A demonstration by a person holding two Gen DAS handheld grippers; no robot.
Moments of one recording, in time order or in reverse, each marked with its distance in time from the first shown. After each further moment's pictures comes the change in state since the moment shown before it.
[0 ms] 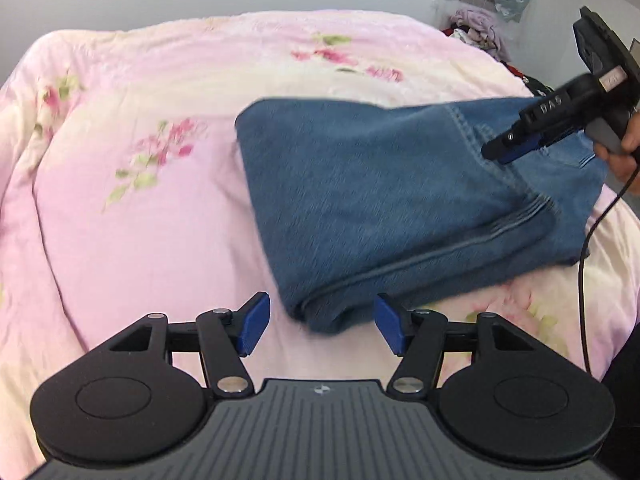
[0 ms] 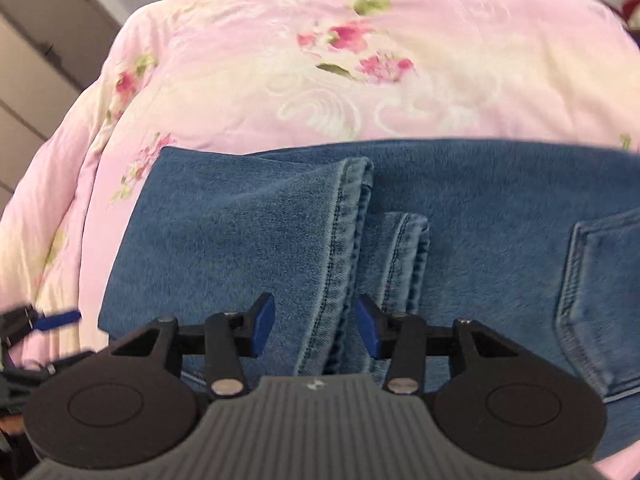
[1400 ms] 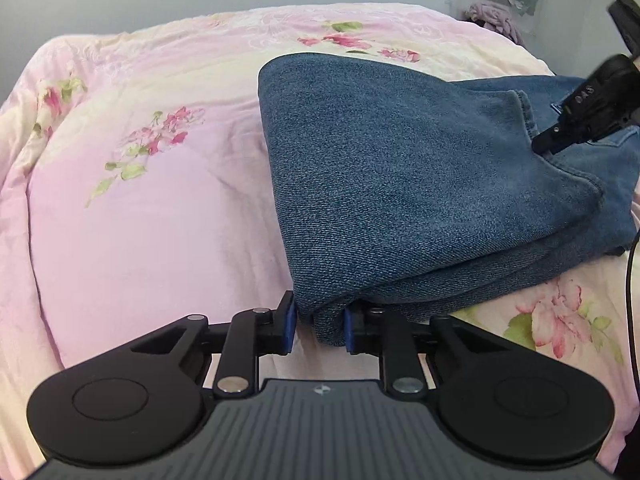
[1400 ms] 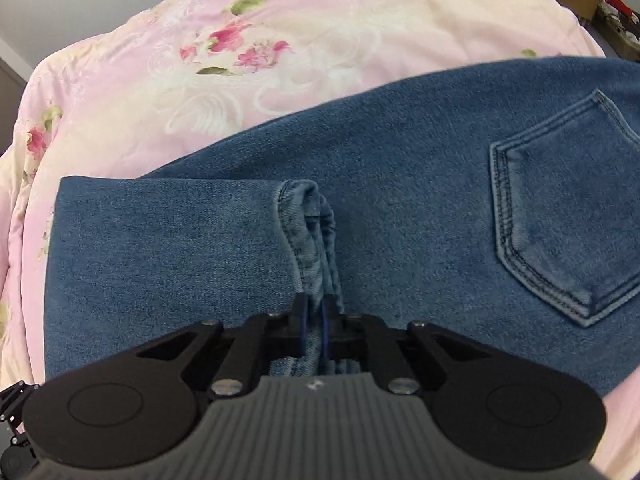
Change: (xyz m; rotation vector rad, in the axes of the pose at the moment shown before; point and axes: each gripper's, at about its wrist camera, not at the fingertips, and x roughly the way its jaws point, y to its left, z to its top) left arm 0.038 -0.009 -0.013 0.000 -0.020 0.077; right arm 0.003 -0.029 -0.020 0.159 -0.071 -0.164
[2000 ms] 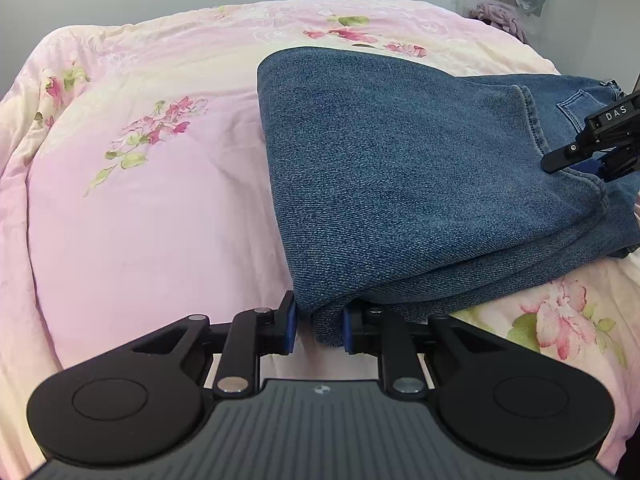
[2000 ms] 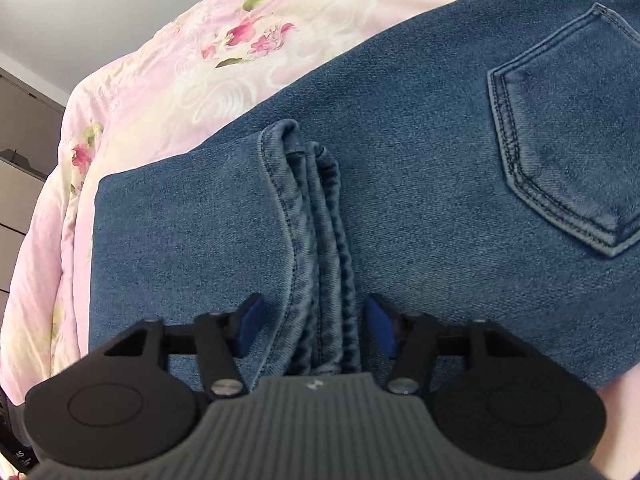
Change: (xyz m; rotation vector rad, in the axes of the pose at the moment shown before) left arm 0.004 -0.001 -0.001 -0.004 0.008 0.014; right arm 0.012 -0.042 -0.030 0.139 0.016 0.215
